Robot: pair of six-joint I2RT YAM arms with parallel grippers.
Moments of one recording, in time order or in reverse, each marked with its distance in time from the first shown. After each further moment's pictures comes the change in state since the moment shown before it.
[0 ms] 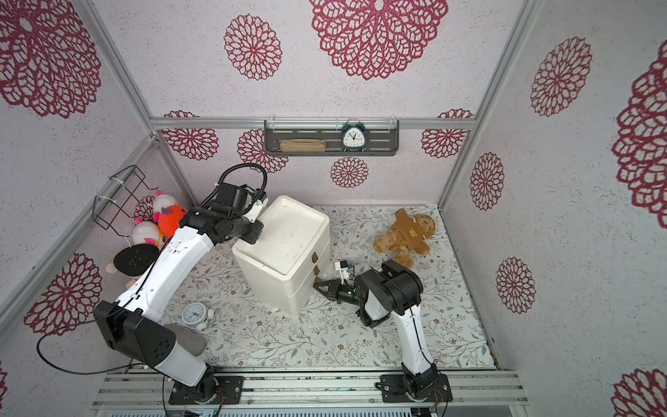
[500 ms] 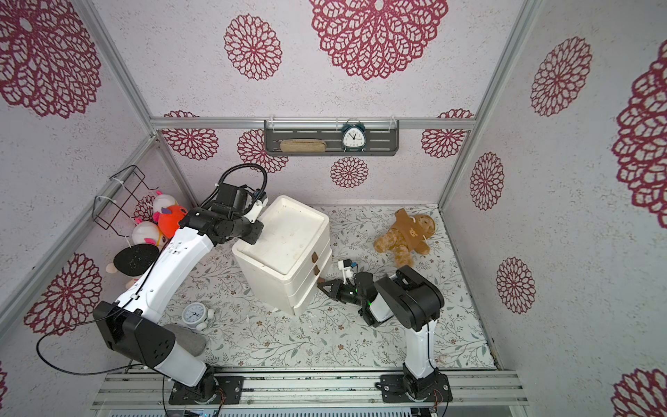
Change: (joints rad) left arm -0.002 -0.002 -0.003 0.005 -0.014 -0.003; right arm -0.003 -0.264 -0.063 -0.394 0.119 -0.212
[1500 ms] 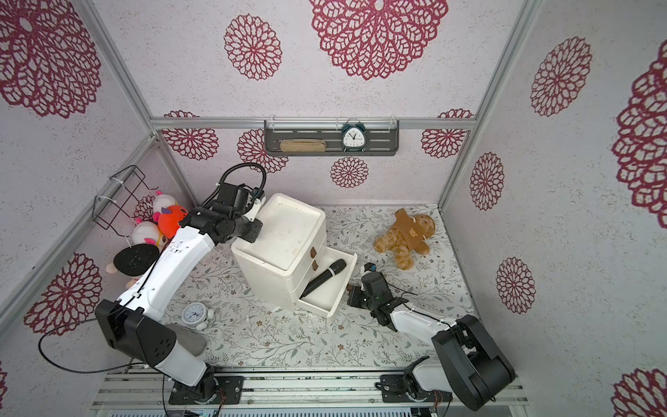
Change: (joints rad) left arm 0.002 0.011 0.005 0.010 -0.061 -0.023; right arm -0.017 -0.603 -0.029 -1.026 0.479 -0.359
